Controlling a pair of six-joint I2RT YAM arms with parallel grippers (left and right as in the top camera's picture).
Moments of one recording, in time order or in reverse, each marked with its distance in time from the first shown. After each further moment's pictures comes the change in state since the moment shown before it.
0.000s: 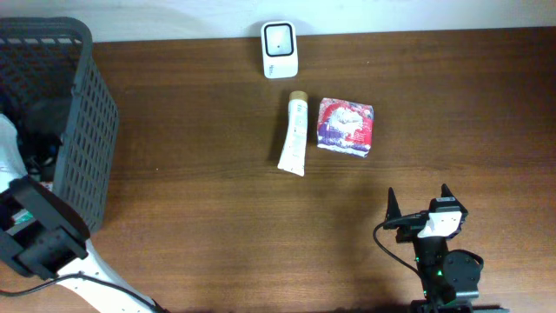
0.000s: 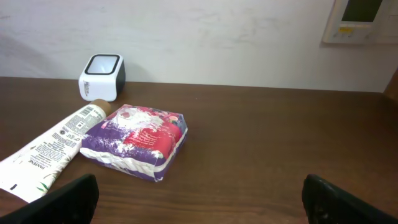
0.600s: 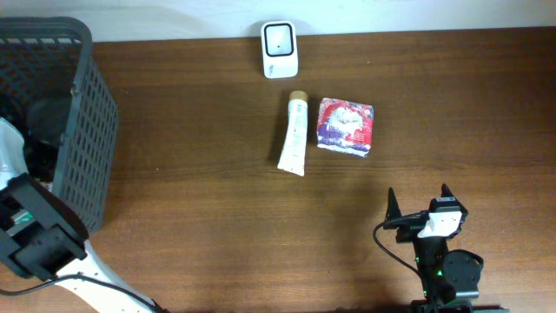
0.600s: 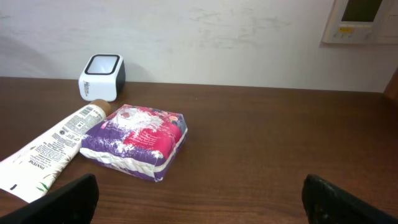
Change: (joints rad) left arm 0.011 0.000 -0.094 0.173 -0.087 -0.294; right arm 0.000 0.000 0.000 0.000 0.000 0.000
